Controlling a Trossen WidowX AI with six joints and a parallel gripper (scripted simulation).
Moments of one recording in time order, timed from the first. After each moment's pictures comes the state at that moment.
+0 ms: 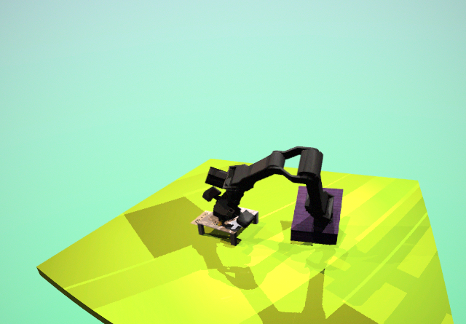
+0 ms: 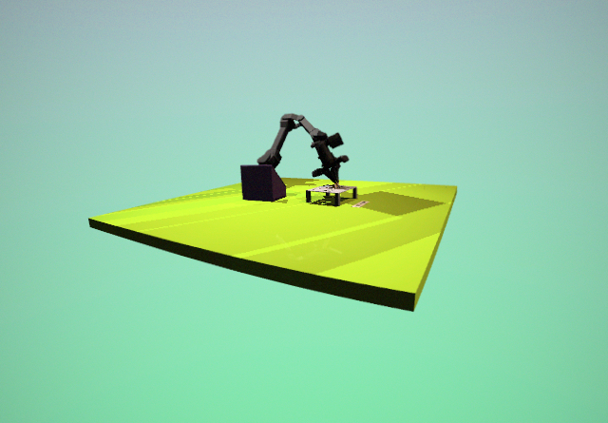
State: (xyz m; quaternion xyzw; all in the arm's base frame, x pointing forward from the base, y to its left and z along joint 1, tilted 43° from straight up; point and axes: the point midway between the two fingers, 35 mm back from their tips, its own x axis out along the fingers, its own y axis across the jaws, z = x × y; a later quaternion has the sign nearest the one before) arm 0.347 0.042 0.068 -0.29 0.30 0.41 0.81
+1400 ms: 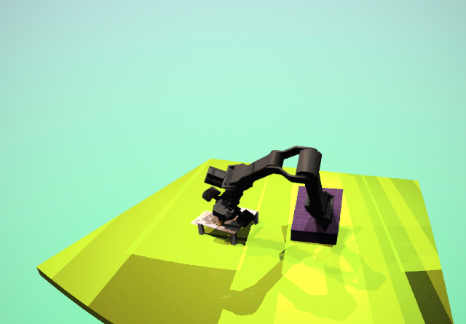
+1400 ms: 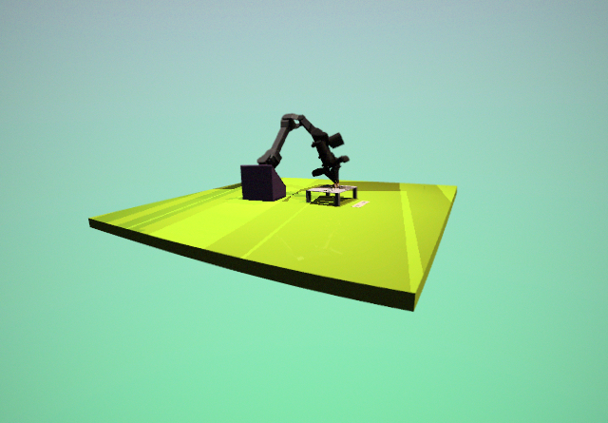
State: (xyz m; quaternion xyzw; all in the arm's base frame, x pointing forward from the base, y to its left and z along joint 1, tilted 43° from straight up) arm 0.348 0.042 0.067 -0.29 0.30 0.42 0.80
